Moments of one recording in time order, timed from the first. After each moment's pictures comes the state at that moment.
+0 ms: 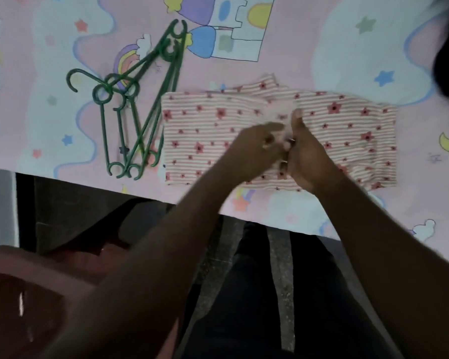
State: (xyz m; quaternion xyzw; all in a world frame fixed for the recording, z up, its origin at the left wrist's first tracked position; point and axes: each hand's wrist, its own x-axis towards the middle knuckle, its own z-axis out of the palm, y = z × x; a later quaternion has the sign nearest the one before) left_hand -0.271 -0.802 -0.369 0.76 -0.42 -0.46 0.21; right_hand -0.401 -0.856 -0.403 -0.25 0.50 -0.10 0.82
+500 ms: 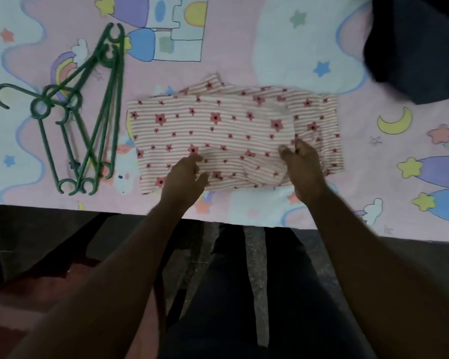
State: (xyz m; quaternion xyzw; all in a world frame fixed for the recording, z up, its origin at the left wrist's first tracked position) left_hand -0.277 -0.734 -0.426 0.83 -0.39 -0.40 0.09; right_hand -0.498 -0.856 -0.425 -0.39 0.65 -0.16 0.63
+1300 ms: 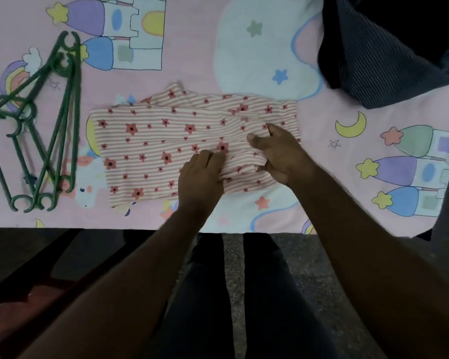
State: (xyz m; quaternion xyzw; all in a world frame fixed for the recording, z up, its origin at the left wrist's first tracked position) left_hand -0.373 -0.786 -0.416 0.75 -0.62 -0.18 0.16; right_hand -0.507 -0.910 -0.388 -0.29 0.60 -0.12 0.74
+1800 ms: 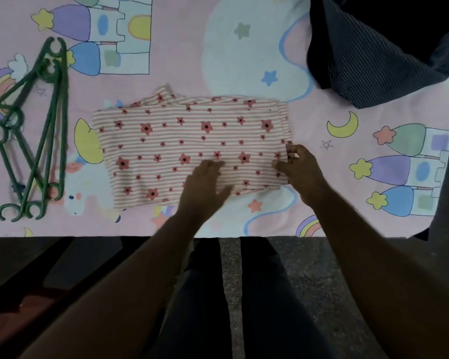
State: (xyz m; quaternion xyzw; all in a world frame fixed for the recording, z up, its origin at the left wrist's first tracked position) left_hand -0.387 -0.783 -0.440 0.73 -0.55 -0.38 0.11; right_hand -0.593 -0.898 -0.431 -0.37 0.69 -0.09 0.62
